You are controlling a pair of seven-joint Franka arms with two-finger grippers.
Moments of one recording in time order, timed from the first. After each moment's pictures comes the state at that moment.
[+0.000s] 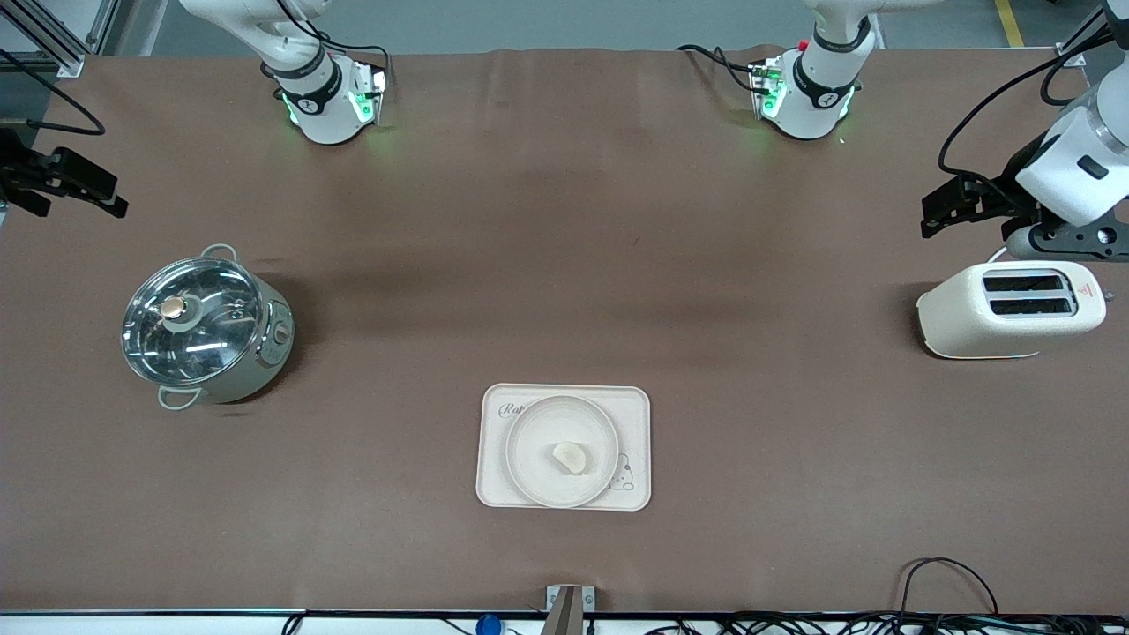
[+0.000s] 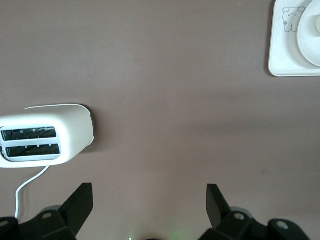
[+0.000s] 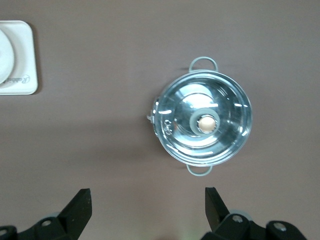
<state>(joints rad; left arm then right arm) 0.03 0.04 -0.16 -1.52 0.00 1.50 -0.07 0.02 -0.07 -0.06 -1.60 0.03 1.52 -0.01</state>
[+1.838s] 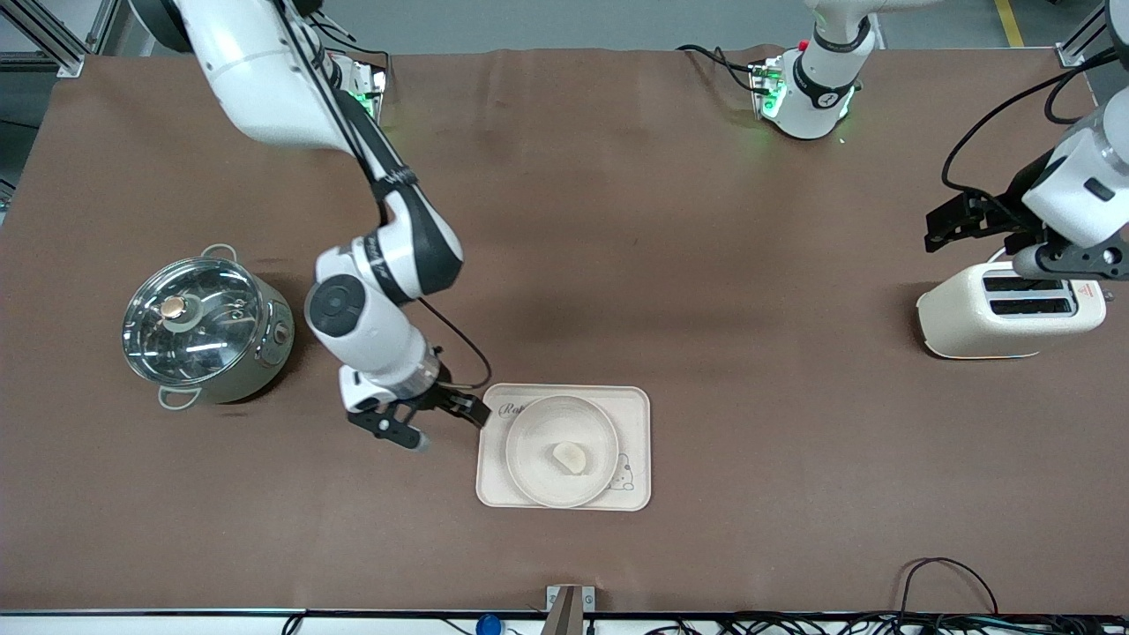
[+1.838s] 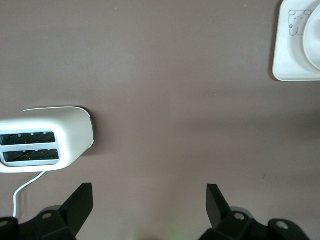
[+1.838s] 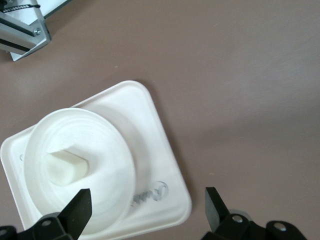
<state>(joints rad) 0.04 0.10 -0.16 -1.49 0.00 1.51 -0.07 0.50 0.77 -0.05 -1.35 0.18 2.37 0.79</state>
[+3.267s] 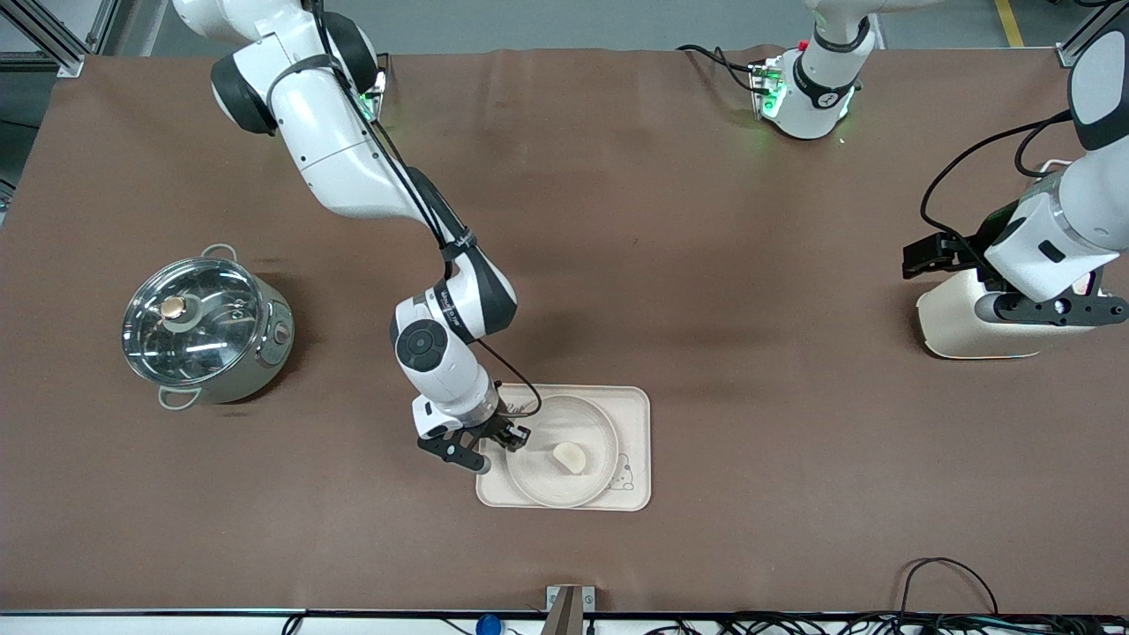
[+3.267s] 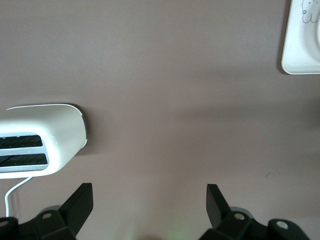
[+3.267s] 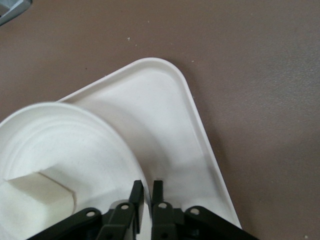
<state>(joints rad) 0.04 0.17 -0.16 -1.48 0.00 1.52 -0.07 0.54 1.05 -0.05 -1.14 0.18 2.52 0.79</state>
